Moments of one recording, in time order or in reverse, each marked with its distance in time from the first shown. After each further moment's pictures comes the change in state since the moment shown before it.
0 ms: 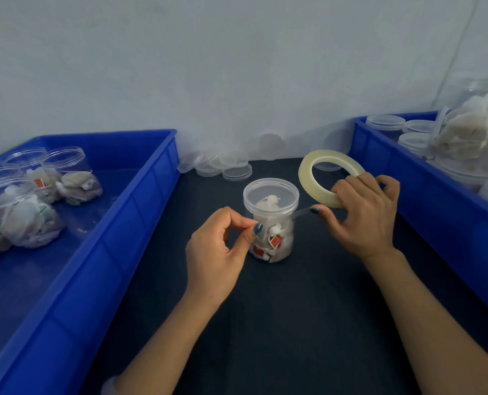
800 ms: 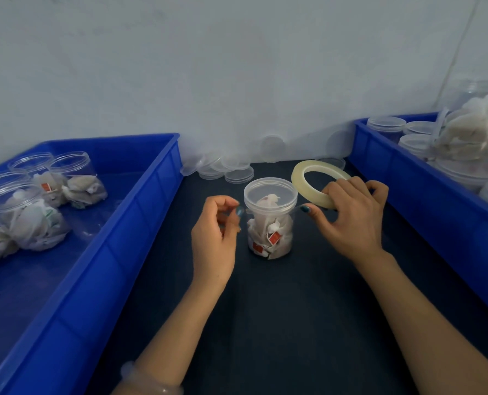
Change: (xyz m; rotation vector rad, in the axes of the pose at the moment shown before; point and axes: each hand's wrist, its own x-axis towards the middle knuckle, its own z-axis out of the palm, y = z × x) left_hand 0.019 -0.016 0.013 -0.038 0.110 -0.128; right_hand 0.004 -0.018 -0.001 0.062 -0.146 0.113
